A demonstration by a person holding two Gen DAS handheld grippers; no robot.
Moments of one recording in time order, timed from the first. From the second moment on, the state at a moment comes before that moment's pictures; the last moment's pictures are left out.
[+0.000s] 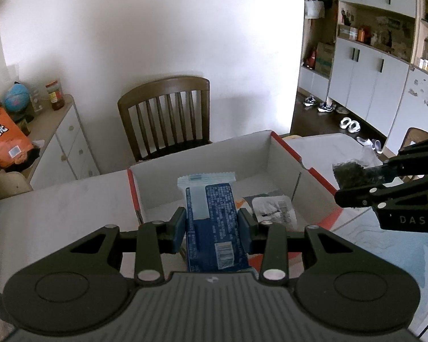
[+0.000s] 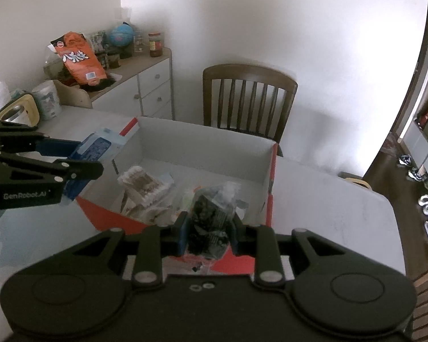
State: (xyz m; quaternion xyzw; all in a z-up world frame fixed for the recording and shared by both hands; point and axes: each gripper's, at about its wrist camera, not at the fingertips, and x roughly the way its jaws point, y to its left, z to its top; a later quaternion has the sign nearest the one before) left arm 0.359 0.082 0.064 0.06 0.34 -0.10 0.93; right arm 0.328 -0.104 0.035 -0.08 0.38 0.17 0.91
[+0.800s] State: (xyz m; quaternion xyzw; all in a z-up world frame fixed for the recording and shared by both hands) left arm 0.423 0.094 0.012 0.05 0.39 -0.11 0.91; right arm 0.382 -0.088 0.001 -0.07 0.40 0.16 0.90
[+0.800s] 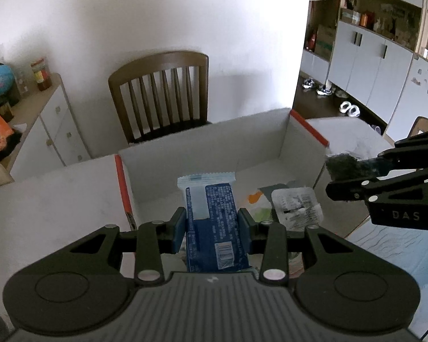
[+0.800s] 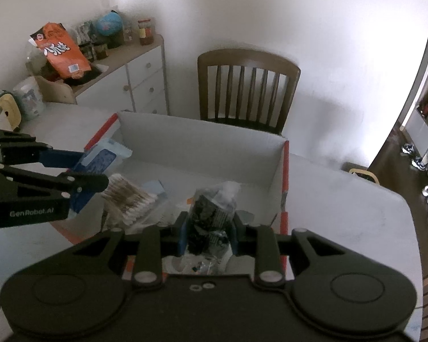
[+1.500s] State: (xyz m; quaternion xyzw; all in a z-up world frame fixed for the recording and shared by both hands) left arm 0.439 0.088 -0.021 0.07 0.42 -0.14 0.89; right arm 0.409 -0.075 -0.042 -0.07 0.45 0.16 0.88
